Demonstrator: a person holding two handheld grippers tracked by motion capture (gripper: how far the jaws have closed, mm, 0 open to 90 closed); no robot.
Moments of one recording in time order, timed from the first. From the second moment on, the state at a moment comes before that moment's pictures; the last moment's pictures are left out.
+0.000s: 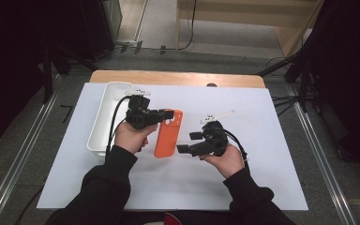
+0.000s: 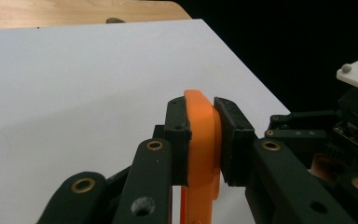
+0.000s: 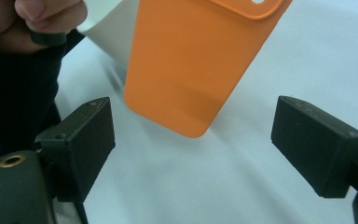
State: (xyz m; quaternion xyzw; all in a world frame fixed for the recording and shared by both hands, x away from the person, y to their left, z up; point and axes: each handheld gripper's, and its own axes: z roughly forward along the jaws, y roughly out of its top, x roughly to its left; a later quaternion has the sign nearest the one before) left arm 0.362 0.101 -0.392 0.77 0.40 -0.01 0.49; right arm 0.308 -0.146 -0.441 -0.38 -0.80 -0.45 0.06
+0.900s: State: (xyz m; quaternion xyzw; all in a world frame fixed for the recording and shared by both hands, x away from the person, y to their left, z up) left arm 0.352 0.115 -0.384 0.81 0.33 -0.03 0.49; right arm 0.329 -0.155 -0.435 -0.27 -0.86 -0.43 0.08
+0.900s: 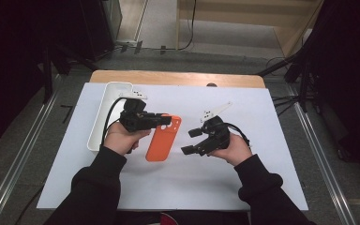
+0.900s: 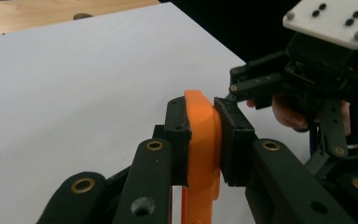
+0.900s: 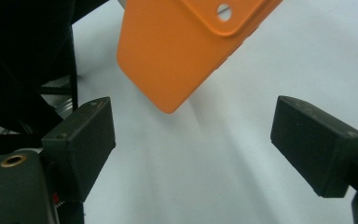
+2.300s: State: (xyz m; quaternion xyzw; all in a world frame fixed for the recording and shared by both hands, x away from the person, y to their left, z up) left arm 0.346 0.092 -0.387 0.86 0.19 -0.09 0.46; right arm 0.321 -0.177 -0.411 -0.19 -0.88 -0.44 0.06
